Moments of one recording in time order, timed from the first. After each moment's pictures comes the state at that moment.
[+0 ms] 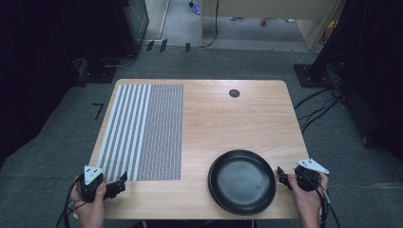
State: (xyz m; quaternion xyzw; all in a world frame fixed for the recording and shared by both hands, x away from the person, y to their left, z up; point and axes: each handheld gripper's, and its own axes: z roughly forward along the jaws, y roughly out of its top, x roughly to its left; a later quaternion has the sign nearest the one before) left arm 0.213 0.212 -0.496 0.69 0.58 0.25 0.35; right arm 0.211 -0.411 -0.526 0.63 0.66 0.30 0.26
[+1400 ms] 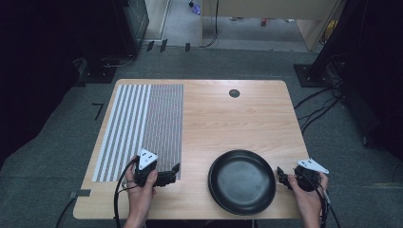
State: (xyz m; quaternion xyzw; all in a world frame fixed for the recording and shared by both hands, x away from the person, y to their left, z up) left arm 0.237 0.069 -0.468 0.74 0.48 0.17 0.44; right arm 0.212 -0.410 -0.525 0.63 0.67 0.30 0.26
